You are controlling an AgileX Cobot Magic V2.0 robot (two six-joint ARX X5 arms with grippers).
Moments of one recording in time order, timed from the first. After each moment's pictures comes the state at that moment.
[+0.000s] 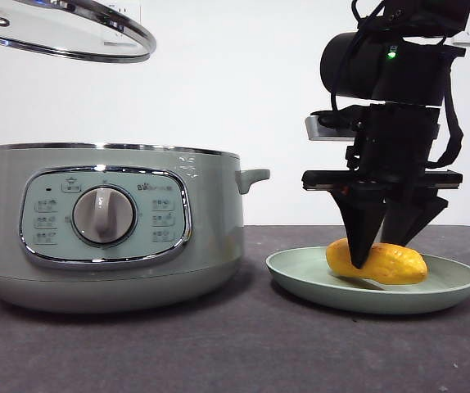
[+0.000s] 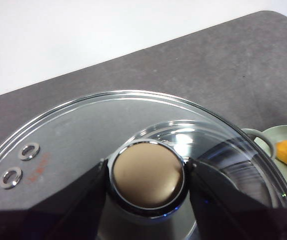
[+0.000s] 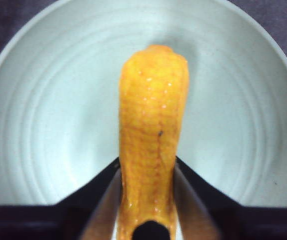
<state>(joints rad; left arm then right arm) -0.40 0.95 1.13 -0.59 -0.07 0.05 0.49 1.71 1.12 -0.62 0.08 0.08</state>
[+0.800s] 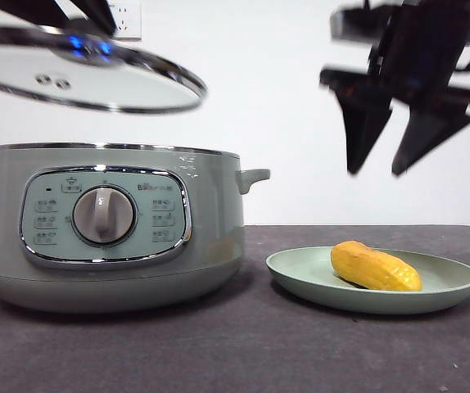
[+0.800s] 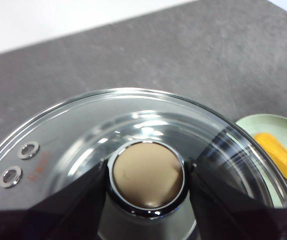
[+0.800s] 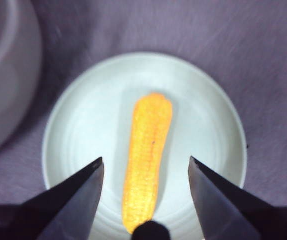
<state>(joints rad) -0.42 1.16 1.13 -0.48 0.03 -0.01 0.49 1.44 1.12 -0.67 0.08 0.09</state>
